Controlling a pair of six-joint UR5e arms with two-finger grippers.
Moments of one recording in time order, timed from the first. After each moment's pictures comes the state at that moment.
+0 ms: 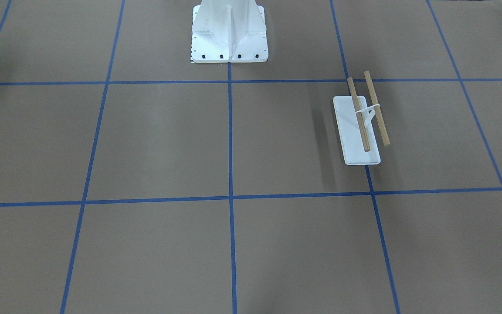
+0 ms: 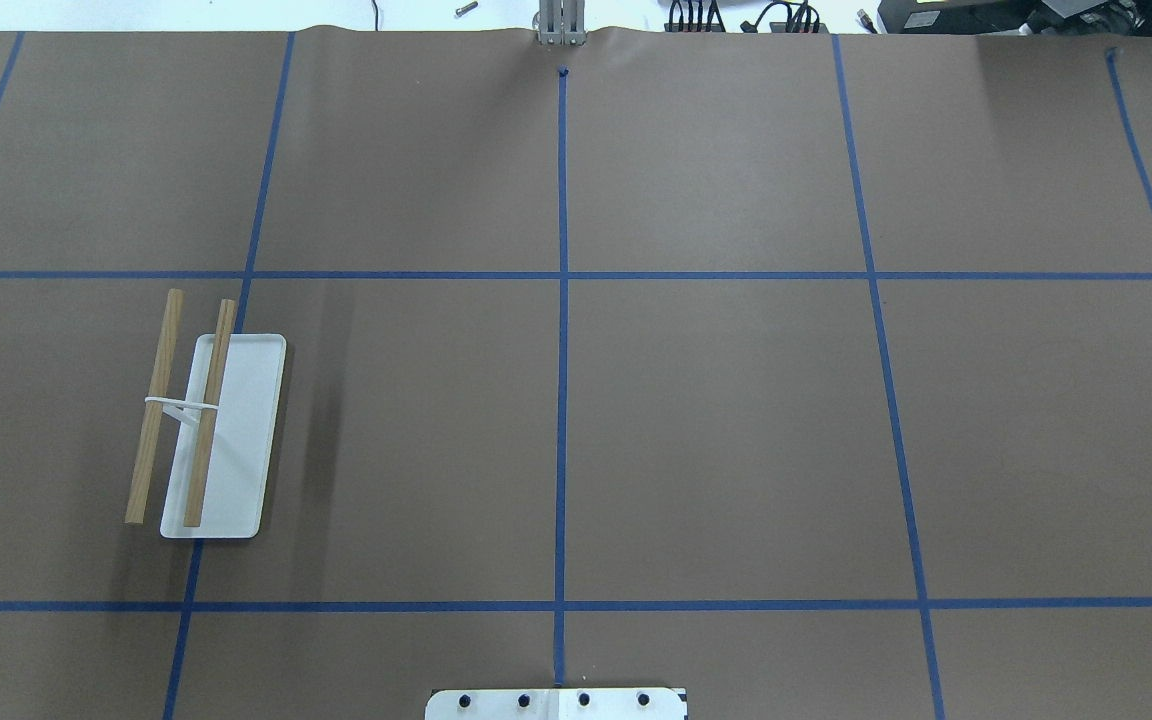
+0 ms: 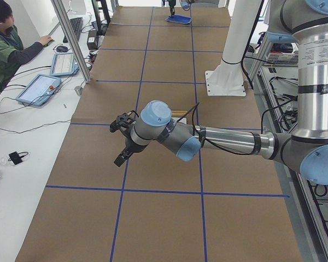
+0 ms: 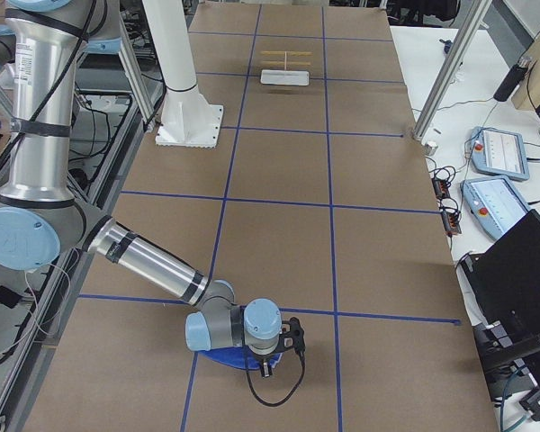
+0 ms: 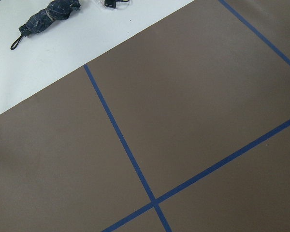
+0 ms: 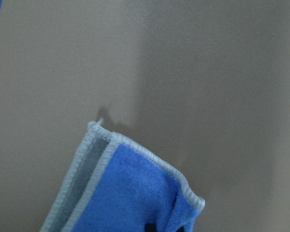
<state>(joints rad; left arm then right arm) -1.57 -1.47 -1.78 -2.11 -2.27 0.09 1.45 -1.71 1.17 -0.91 2.27 -0.07</state>
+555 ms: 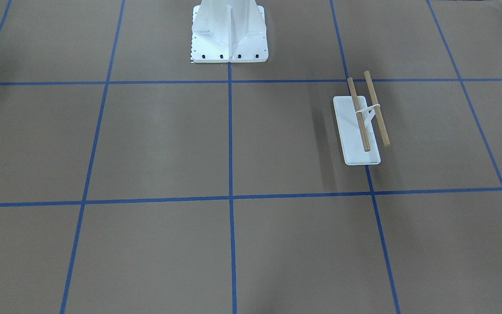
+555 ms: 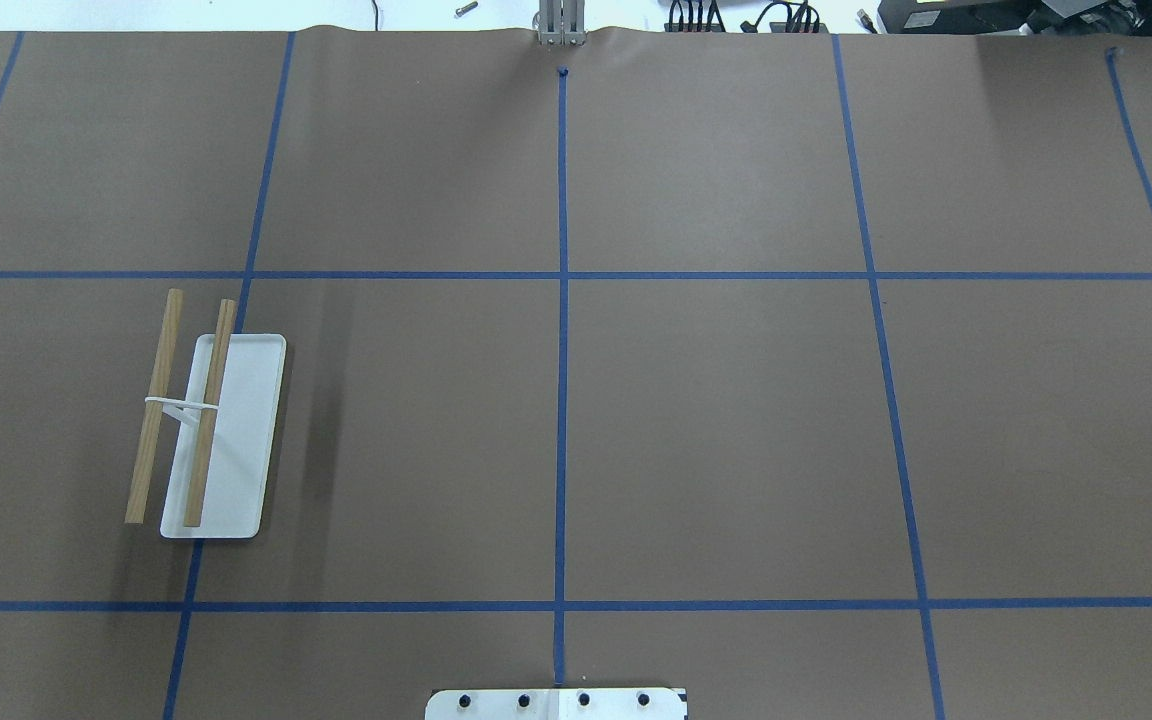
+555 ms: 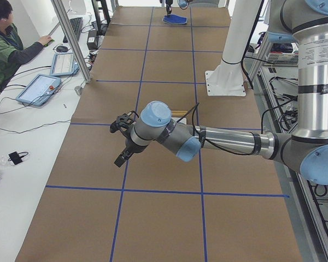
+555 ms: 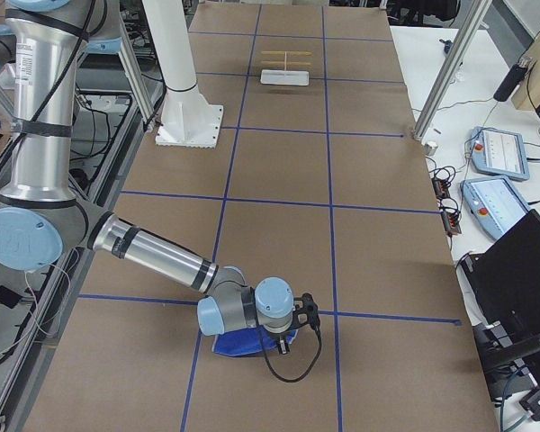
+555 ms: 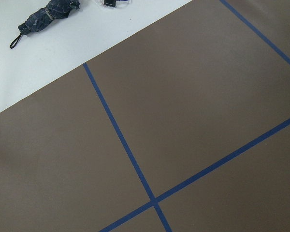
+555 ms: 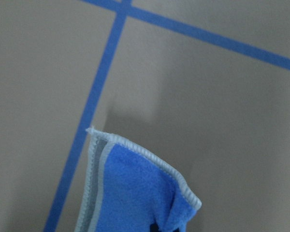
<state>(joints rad) -1.57 -1.47 -1.78 -2.11 -2.28 0.09 1.45 -1.70 1.30 -0.92 2.33 -0.07</state>
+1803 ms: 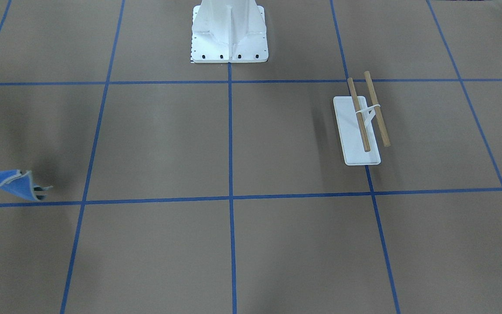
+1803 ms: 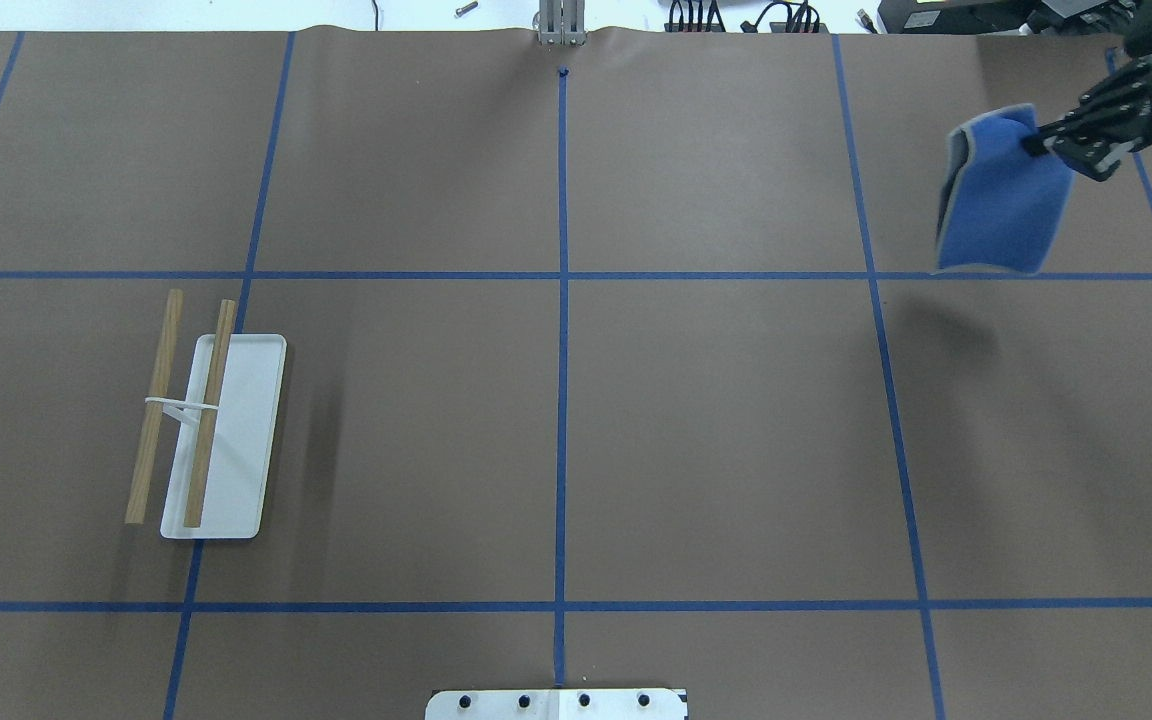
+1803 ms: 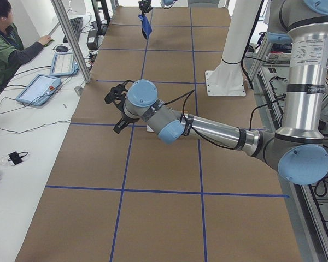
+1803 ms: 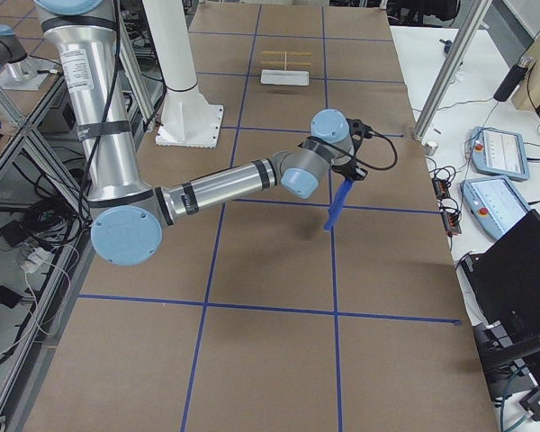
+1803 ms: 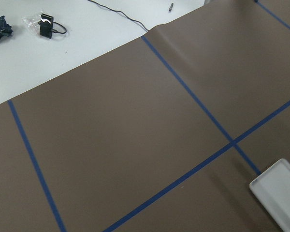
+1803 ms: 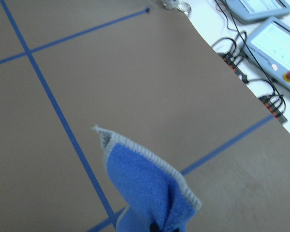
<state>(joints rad) -1.53 -1.62 -1.79 -2.15 -2.63 -0.12 1.19 -1.34 1.71 -0.91 2.29 -0.09</state>
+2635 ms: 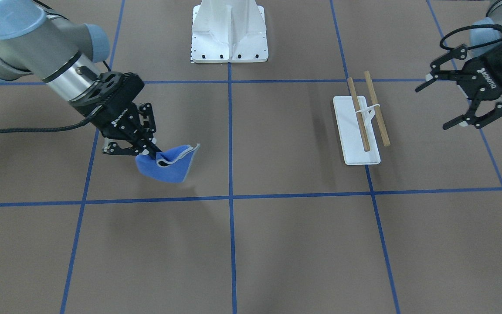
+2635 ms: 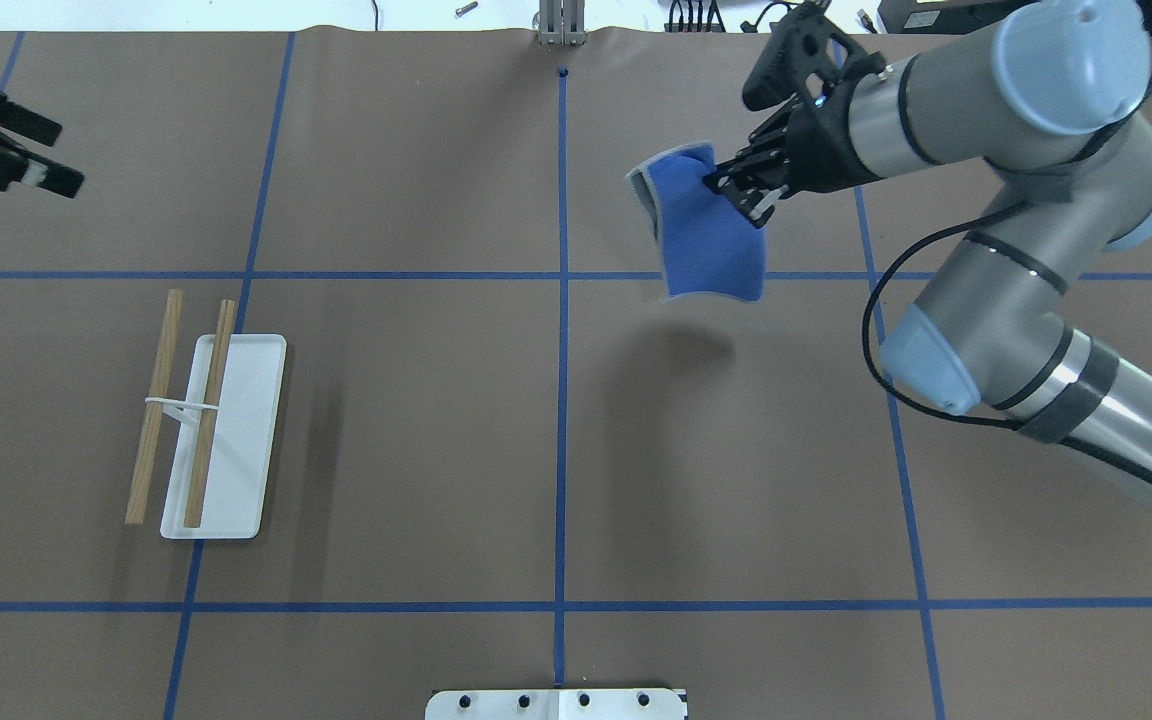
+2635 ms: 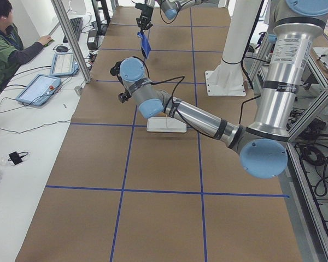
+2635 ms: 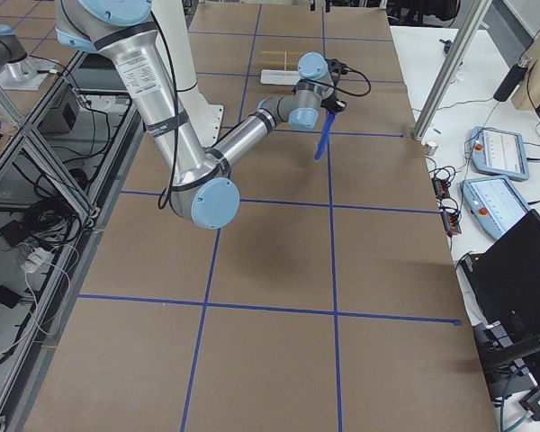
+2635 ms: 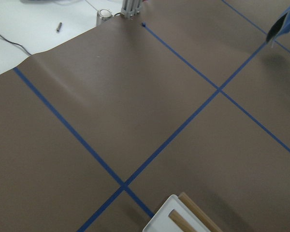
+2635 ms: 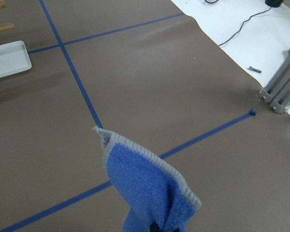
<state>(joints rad) -1.21 -1.86 -1.78 -2.19 -2.69 -0.27 0.79 -1.05 1.74 -0.95 1.98 0.16</state>
